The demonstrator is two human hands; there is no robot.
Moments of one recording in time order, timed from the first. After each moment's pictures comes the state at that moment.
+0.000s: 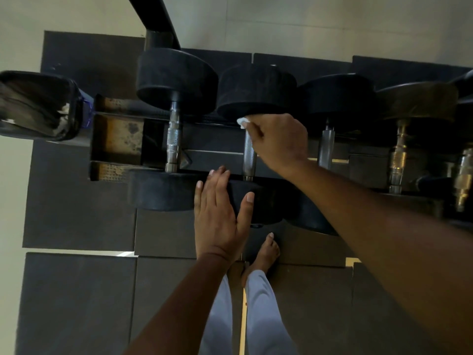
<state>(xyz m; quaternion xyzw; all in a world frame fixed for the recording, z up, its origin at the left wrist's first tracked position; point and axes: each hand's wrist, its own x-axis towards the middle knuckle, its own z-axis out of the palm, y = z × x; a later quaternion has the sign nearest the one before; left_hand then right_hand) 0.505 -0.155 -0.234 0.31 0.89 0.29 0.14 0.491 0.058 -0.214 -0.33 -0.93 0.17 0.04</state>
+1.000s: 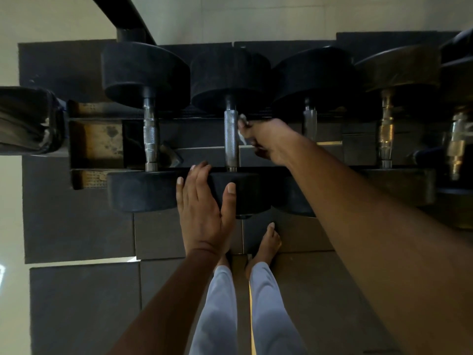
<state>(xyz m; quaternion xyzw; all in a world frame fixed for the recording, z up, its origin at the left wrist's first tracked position) 0.507 -0.152 -0.236 0.31 0.90 0.29 0.12 0.505 0.077 -0.247 -0.61 -0.45 0.65 -0.09</state>
